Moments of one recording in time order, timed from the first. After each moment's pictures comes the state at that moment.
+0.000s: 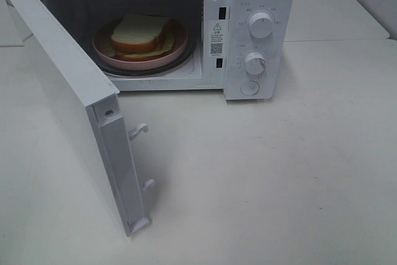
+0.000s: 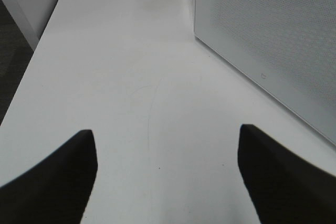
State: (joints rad) left arm 0.01 0.00 -0.49 0.00 1.05 0.06; right arm 0.06 0.00 -0.51 -0.06 1.04 0.06
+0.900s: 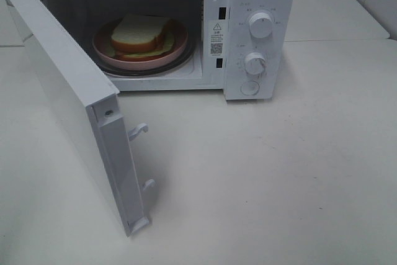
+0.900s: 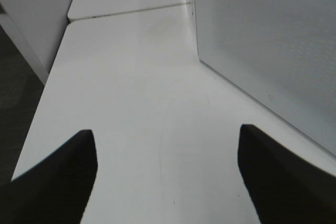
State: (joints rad) left arm 0.01 0.09 -0.52 0.00 0.92 0.14; right arm 0.06 0.00 -0.51 -0.06 1.04 0.06
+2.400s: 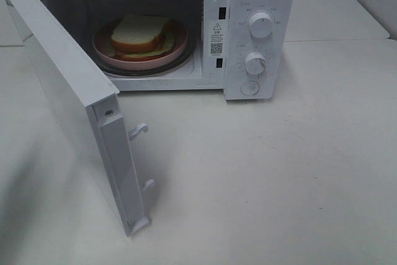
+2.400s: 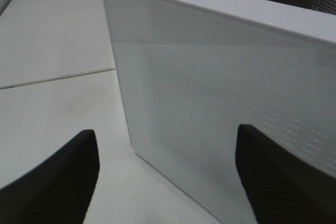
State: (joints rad) left arm -0.19 1.04 -0.26 0.08 -0.44 -0.02; right arm 0.06 0.00 -0.51 -0.06 1.04 0.06
